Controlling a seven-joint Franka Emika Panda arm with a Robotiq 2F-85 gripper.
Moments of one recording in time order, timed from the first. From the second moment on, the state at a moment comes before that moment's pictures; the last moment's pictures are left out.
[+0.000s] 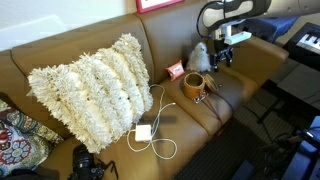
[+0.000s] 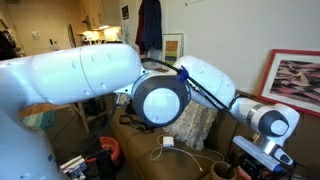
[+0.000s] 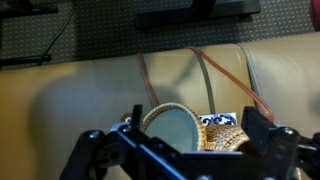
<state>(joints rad) -0.35 1.42 -0.12 -0.71 0.00 1.61 -0.27</state>
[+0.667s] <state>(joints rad) -0.36 1.25 -0.01 -0.65 0.15 1.72 -0.29</state>
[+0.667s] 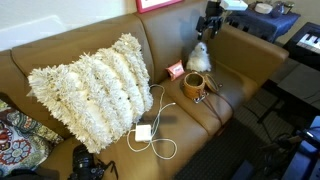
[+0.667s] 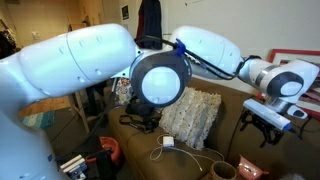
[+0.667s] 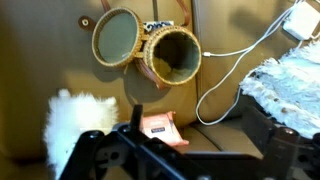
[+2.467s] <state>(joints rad) -0.34 0.90 -0.07 -1.33 0.14 1.80 -0.26</state>
